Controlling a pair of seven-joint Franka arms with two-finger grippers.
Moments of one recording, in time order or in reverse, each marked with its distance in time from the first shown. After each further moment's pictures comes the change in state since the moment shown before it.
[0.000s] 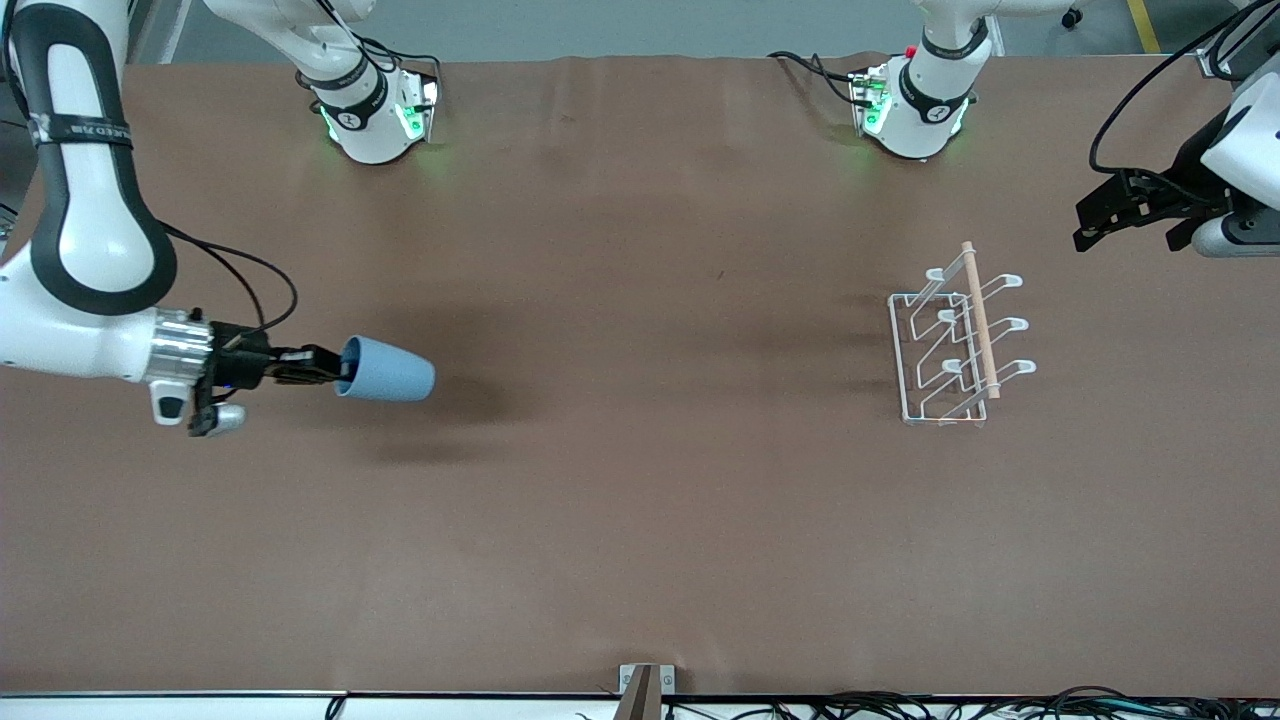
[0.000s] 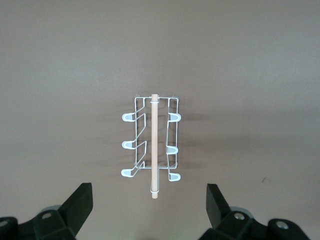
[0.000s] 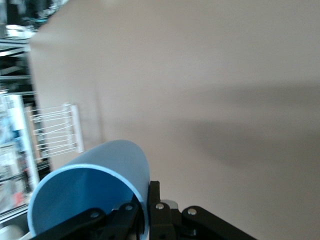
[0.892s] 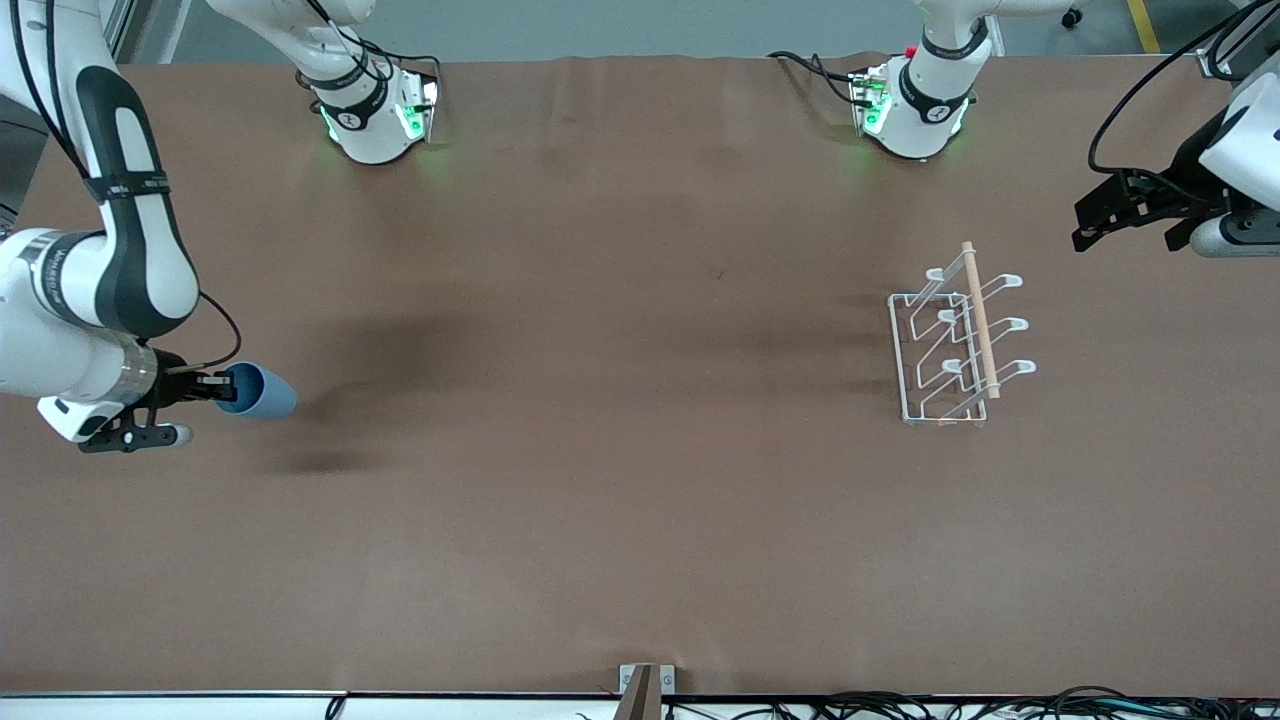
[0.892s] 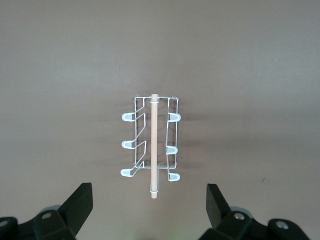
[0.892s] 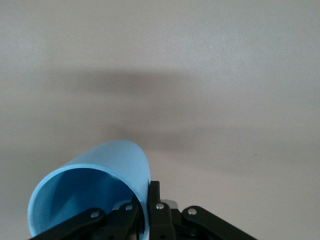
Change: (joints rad) left arm 0.001 -0.001 -0.001 -0.001 0.000 0.000 -0.025; right arm -0.093 0.079 -0.058 0.097 -0.873 0.155 0.173
